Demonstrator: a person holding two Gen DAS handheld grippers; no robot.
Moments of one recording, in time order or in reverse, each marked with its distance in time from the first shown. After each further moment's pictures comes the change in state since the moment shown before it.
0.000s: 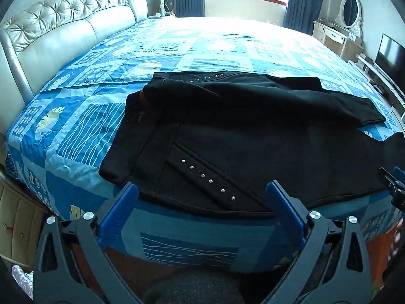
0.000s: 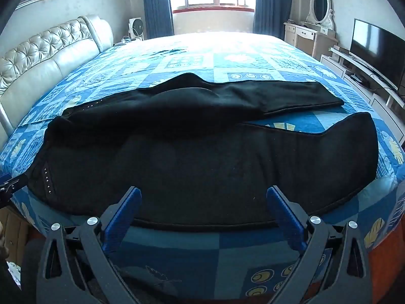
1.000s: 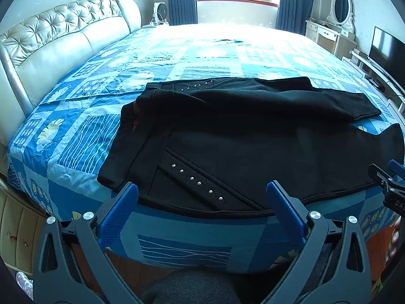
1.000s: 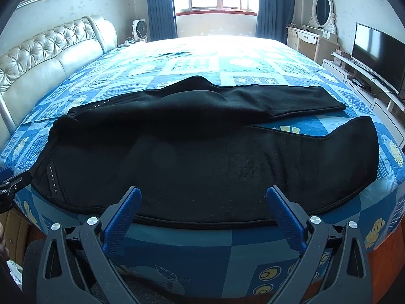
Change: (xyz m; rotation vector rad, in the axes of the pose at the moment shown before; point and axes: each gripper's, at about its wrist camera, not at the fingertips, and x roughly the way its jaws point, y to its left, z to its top) left arm -0.012 -0.018 -0.001 0.054 -0.028 -0.003; right arm -0.005 0.019 -0.006 -0.033 -0.019 0.001
